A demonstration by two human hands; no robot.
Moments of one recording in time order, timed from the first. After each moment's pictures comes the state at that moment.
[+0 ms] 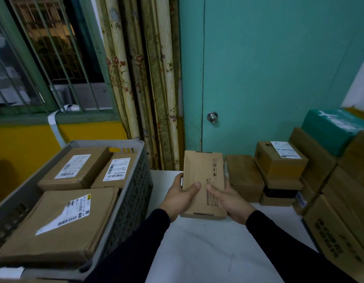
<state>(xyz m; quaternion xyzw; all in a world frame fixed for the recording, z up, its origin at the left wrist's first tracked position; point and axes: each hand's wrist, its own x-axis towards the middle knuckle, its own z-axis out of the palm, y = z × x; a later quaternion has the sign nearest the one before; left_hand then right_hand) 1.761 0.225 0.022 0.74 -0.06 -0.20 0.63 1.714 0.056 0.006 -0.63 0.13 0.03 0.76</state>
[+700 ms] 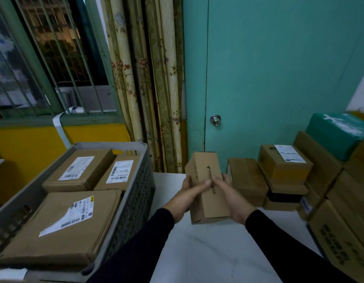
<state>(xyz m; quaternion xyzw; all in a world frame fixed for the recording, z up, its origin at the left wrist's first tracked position) 1.755 0.218 0.043 0.70 -0.08 -0.31 0.64 1.725 0.060 0.018 -0.60 0.15 0.03 0.79</state>
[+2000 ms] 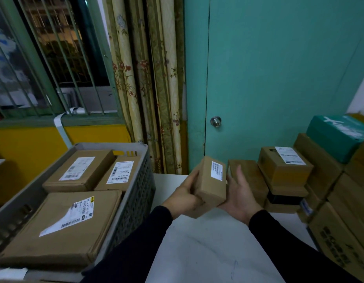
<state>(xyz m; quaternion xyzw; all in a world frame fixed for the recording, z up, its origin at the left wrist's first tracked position) 1.761 0.226 0.051 0.77 -0.19 -0.27 0.55 1.724 0.044 0.029 -0.41 0.15 0.03 0.90</state>
